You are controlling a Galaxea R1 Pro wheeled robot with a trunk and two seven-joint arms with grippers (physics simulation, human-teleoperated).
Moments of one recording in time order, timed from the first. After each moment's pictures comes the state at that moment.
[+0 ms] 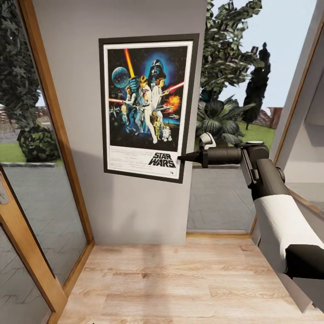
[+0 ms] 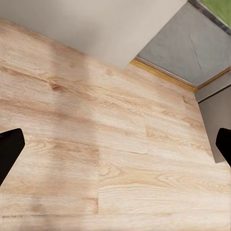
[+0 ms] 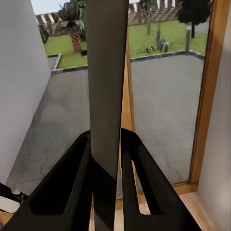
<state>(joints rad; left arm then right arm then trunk) -0.30 0.24 0.22 -0.03 0.38 -0.39 -0.88 -1.19 -0.09 0.02 -1.04 0.04 0.73 1.50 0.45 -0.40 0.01</state>
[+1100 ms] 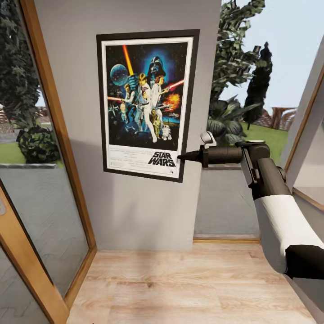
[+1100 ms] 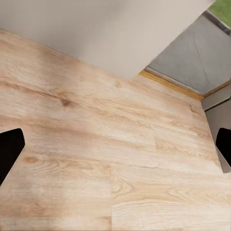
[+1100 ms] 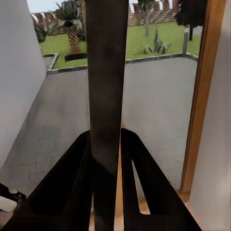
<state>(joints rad) -0.30 0.24 0.22 -0.03 0.38 -0.39 -0.88 -1.19 -0.09 0.02 -1.06 0.04 0.73 1.50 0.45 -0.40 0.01</state>
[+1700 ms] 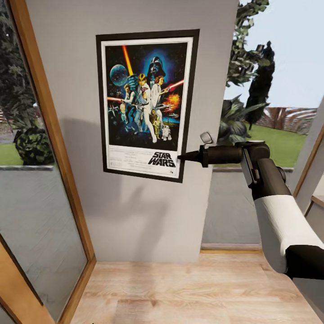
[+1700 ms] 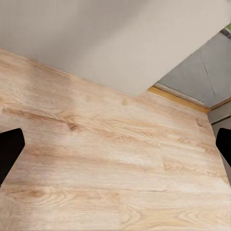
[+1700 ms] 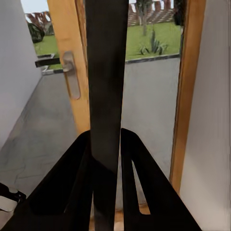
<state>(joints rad) -0.30 0.24 0.22 -0.03 0.38 -0.39 -0.88 -1.19 -0.09 0.02 -1.06 0.04 0.73 1.50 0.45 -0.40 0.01</state>
